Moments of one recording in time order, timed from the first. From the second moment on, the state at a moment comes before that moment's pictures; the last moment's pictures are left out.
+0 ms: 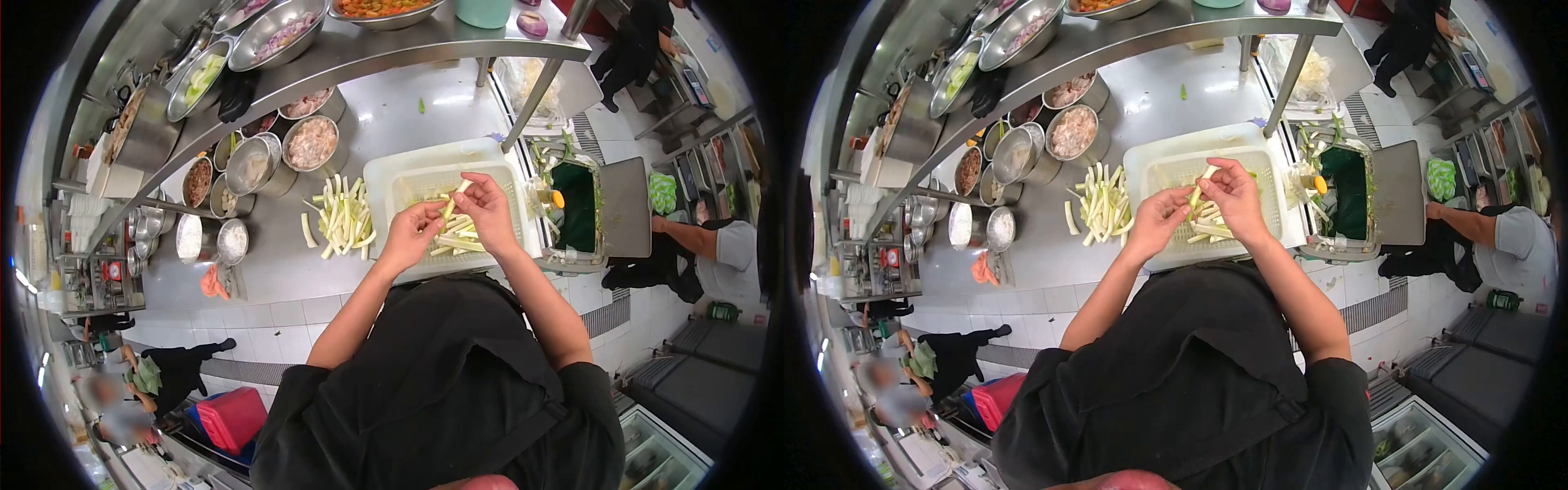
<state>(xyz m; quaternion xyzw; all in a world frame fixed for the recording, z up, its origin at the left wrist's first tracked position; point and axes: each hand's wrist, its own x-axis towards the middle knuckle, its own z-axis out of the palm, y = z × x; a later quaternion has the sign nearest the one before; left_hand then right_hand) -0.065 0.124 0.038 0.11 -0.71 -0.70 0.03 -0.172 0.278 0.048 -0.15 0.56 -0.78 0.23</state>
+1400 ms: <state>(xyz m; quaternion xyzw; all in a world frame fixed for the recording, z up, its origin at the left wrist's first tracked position) -0.069 0.091 0.053 0.18 -0.82 -0.51 0.18 -0.172 0.315 0.051 -0.25 0.64 -0.56 0.47</state>
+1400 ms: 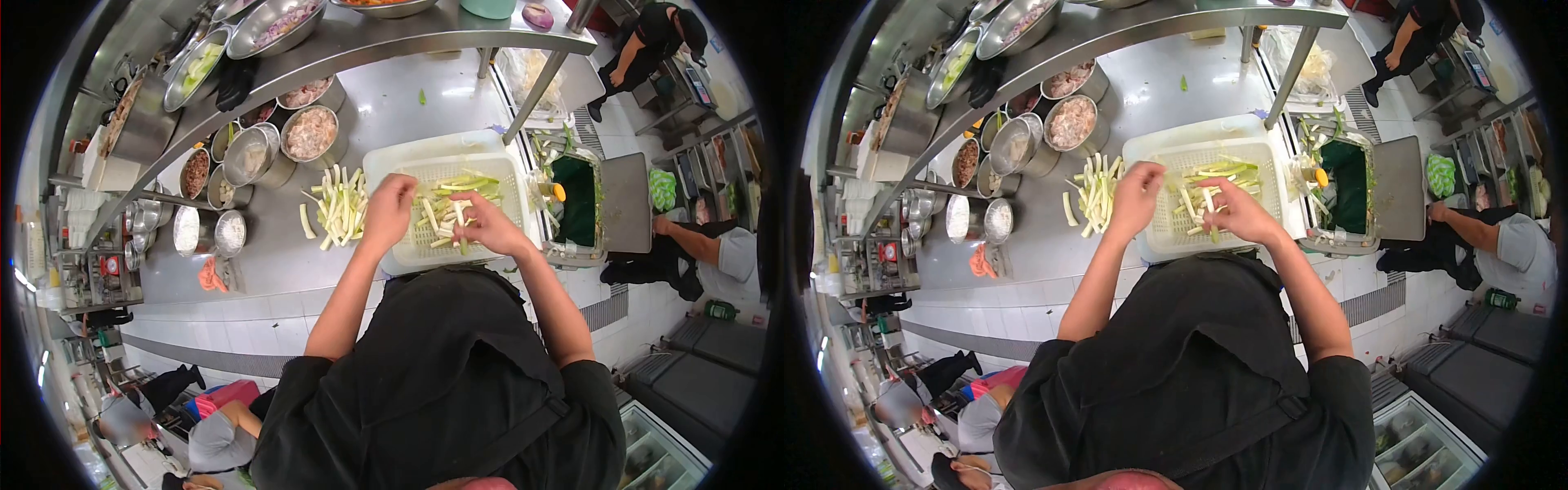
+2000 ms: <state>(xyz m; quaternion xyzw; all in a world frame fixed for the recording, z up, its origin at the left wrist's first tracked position) -0.013 0.011 -0.004 0.26 -0.92 -0.26 0.15 -0.181 0.266 -0.017 -0.36 0.84 -0.36 0.17</state>
